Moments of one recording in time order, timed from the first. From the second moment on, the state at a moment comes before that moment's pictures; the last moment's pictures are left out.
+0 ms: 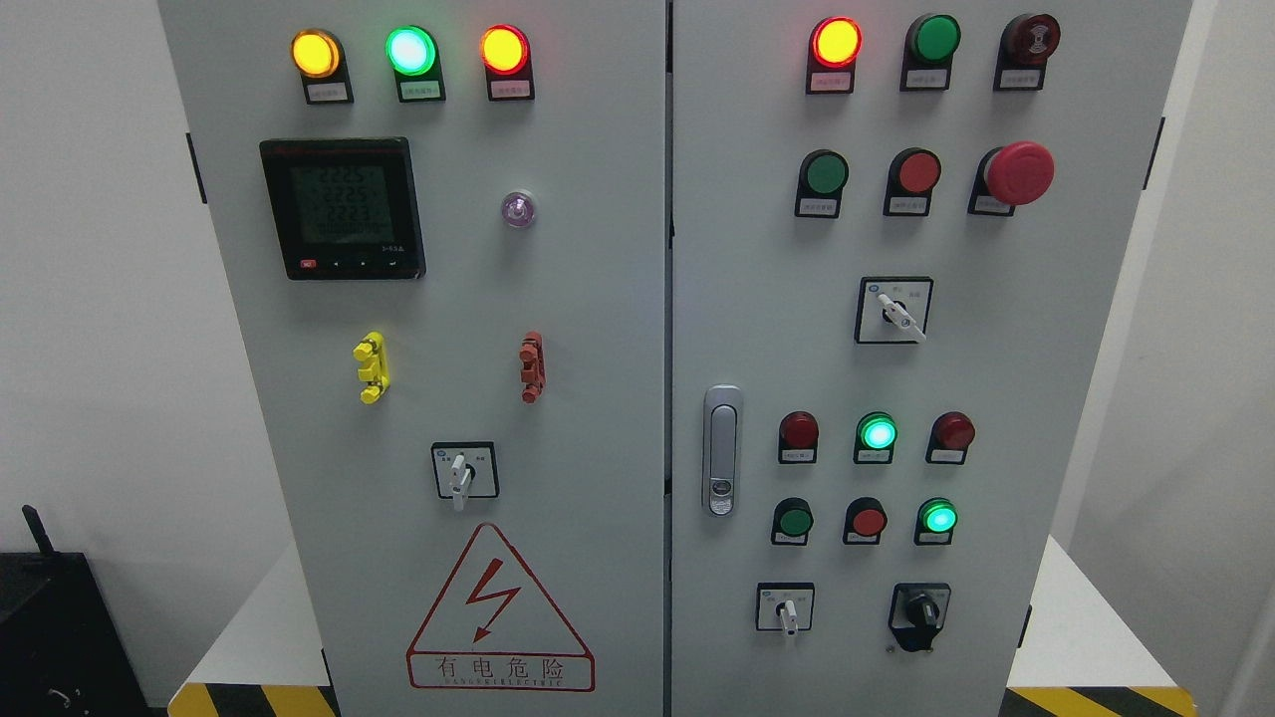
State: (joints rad) left arm 0.04 0.00 0.00 -0.04 0.05 -0.14 -0.09; right arm 0.09 0.12 0.08 -0.13 0.00 0.02 -0.07
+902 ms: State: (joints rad) left arm 0.18 0.00 0.00 -0.22 -0.01 -0.09 -0.09; right arm 0.09 0.12 0.08 -0.13 0.00 0.02 -0.07
